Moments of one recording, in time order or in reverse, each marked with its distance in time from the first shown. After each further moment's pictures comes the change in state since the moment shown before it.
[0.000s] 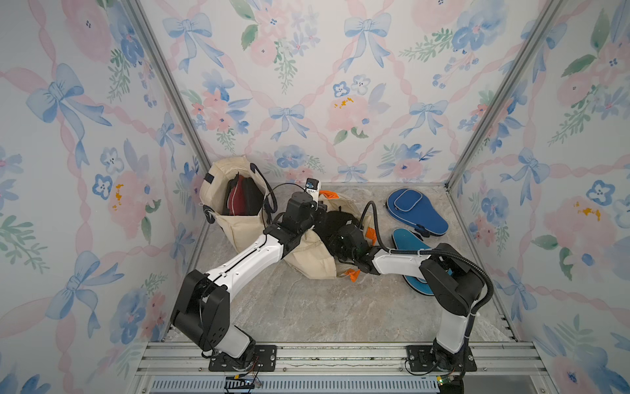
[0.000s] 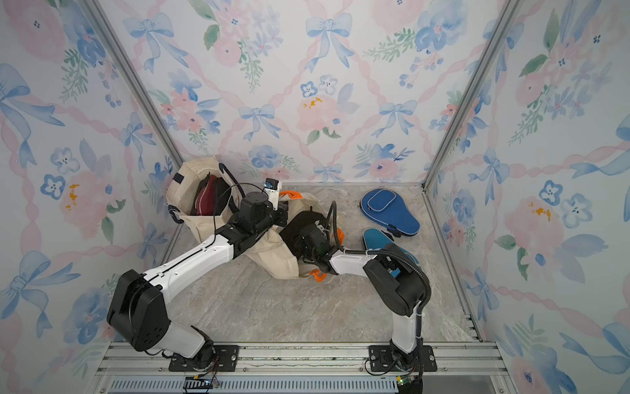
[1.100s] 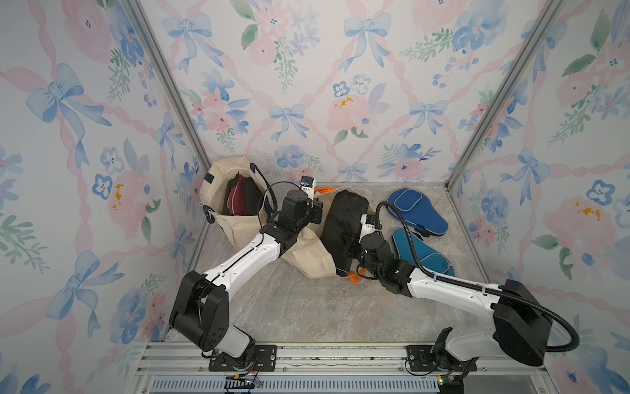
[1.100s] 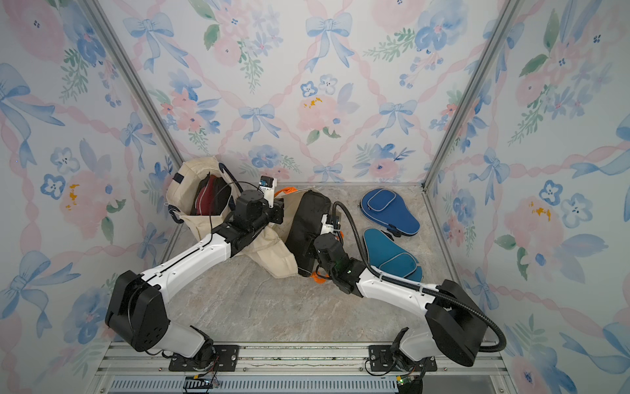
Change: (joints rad) left arm 0.051 -0.007 -0.003 0.009 -0.006 0.008; right arm 0.117 -0.512 -0.229 -0.056 0.304 -0.507
